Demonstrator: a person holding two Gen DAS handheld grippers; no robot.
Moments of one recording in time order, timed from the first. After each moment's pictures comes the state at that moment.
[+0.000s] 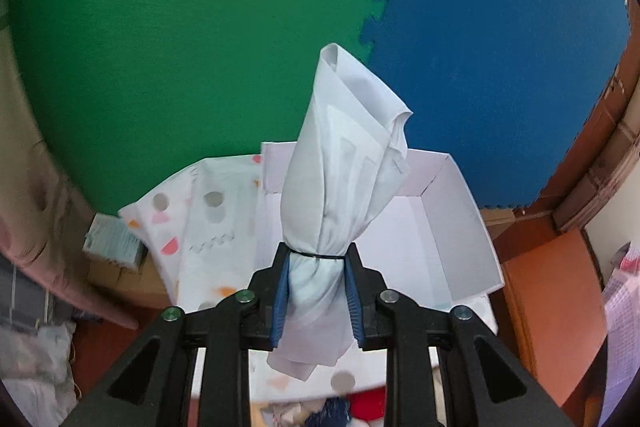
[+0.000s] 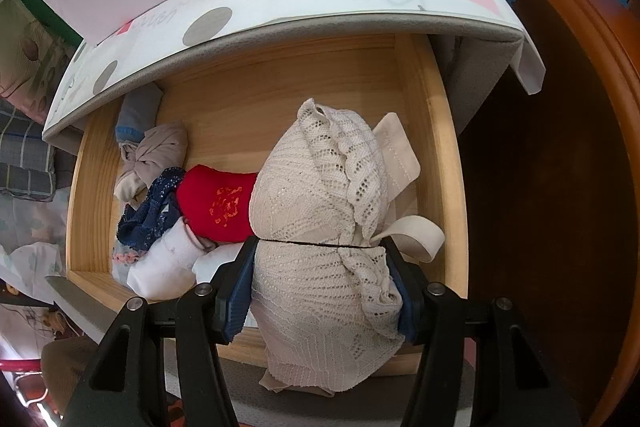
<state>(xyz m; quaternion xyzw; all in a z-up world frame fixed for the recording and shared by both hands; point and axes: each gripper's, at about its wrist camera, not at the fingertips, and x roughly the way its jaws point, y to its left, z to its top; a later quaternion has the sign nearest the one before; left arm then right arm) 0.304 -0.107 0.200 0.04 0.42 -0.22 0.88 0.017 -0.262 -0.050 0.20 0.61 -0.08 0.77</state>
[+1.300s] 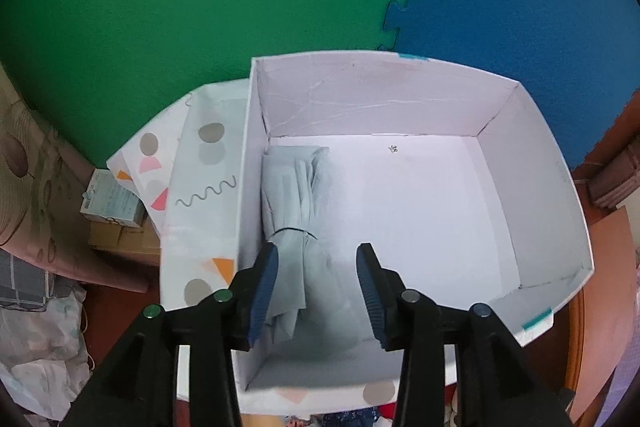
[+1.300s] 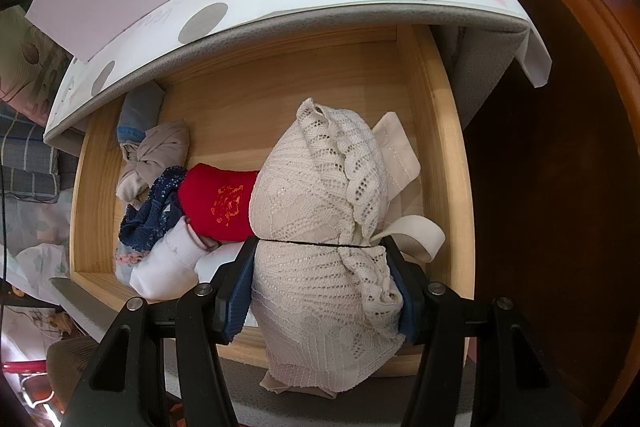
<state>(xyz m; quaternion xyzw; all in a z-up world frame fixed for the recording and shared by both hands) 0.341 -0.114 0.109 0.08 0.52 -0.16 0.84 0.018 -0.270 -0.052 0.21 0.61 -0.08 0.76</state>
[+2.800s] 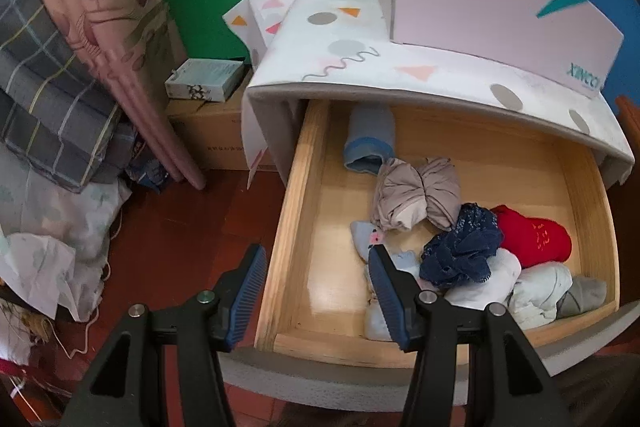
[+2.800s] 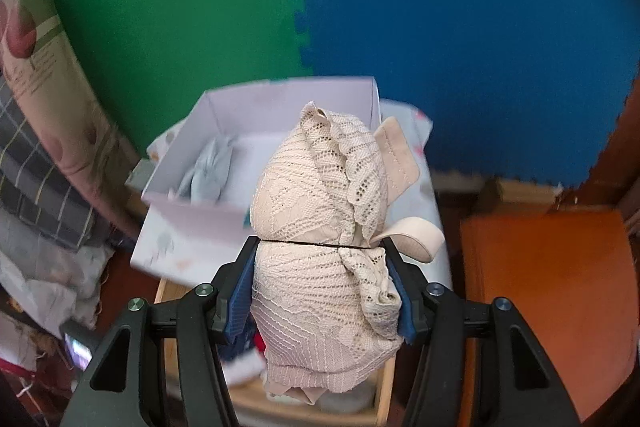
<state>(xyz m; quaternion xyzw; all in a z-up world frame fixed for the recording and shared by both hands) 0.111 0.016 -0.020 0.07 0.50 -0.03 0.86 0.122 -0.286 0.193 0.10 0.46 -0.09 0.88</state>
